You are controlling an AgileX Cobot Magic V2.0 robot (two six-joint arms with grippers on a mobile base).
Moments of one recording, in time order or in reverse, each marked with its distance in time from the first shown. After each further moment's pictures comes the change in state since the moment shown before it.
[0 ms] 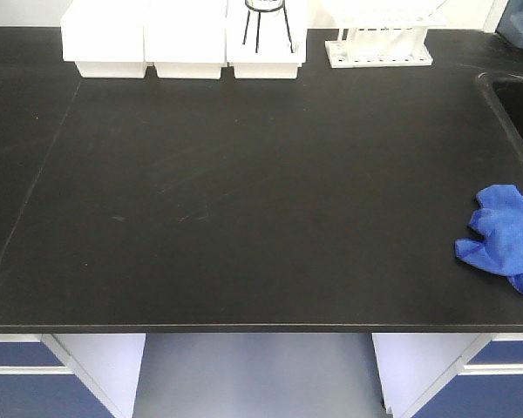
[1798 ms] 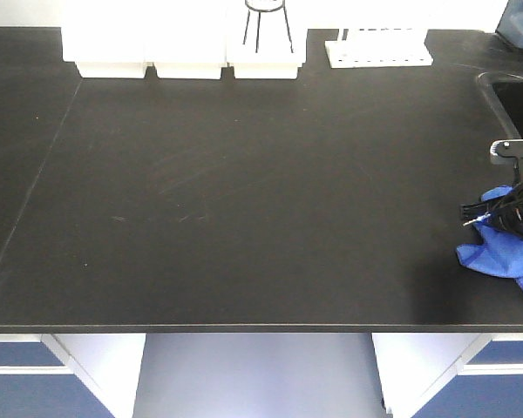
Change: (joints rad) left arm 0.000 0.000 0.000 0.000 0.000 0.000; right arm 0.000 0.885 -0.196 -0.355 -0.024 0.339
